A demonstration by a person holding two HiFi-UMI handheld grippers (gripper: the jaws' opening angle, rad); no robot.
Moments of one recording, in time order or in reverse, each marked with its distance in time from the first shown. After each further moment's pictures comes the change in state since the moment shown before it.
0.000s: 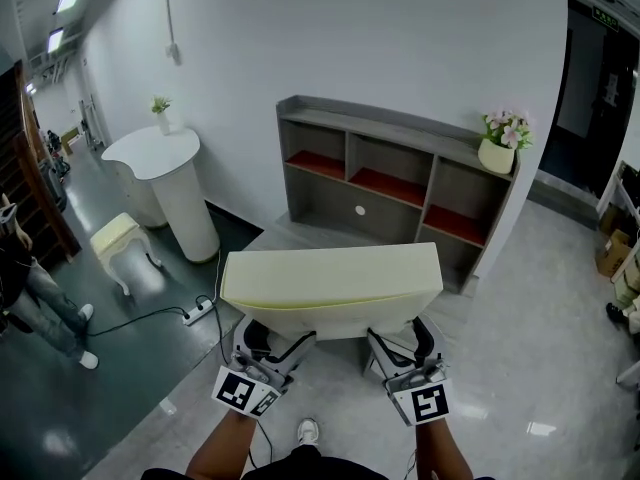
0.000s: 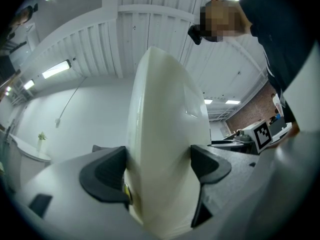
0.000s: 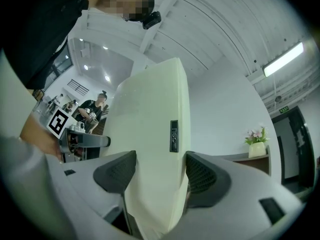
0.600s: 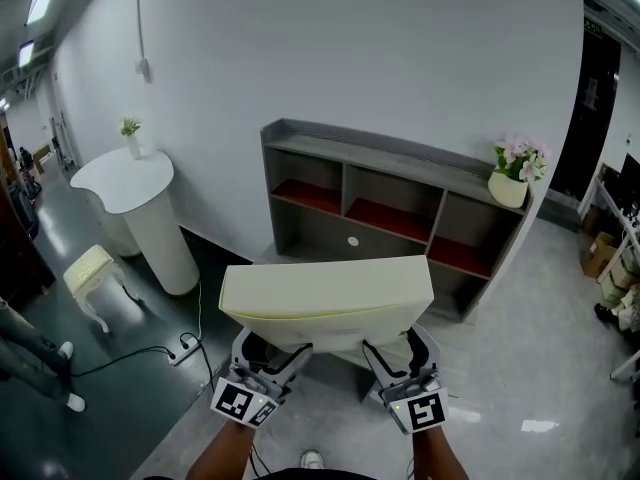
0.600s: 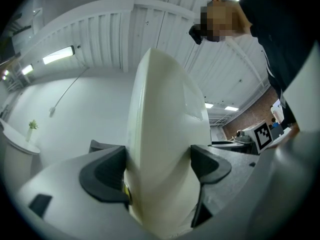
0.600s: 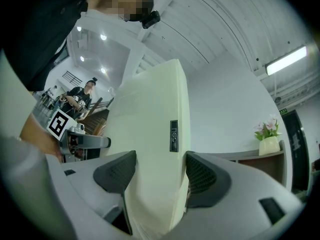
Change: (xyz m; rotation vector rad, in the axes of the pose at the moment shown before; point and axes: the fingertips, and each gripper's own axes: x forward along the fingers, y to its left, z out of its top) left arm 0.071 0.123 -0.043 -0.074 -0.019 -0.073; right arm 0.128 -0.019 -0.032 -0.014 0.063 -0.072
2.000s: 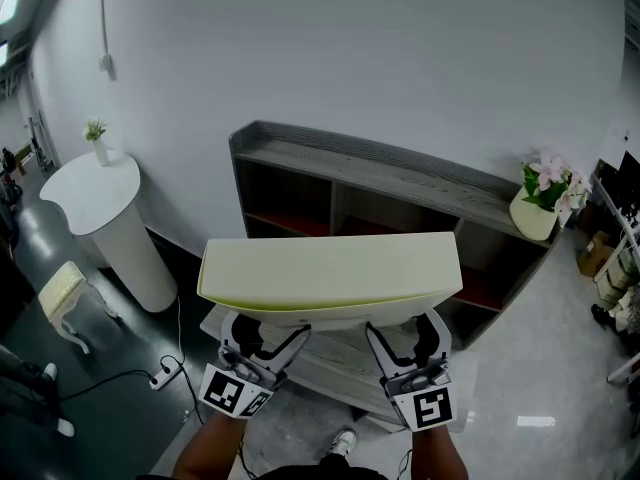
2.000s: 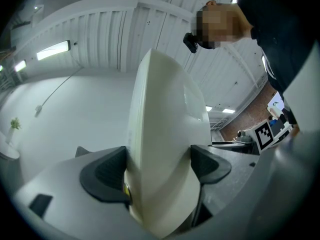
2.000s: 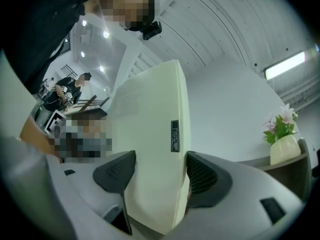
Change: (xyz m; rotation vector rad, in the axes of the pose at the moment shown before) left arm 0.157 0.101 -0.023 0.033 -0.100 -0.069; right arm 0.142 -0.107 -0.011 -0.112 -0.124 -0.072
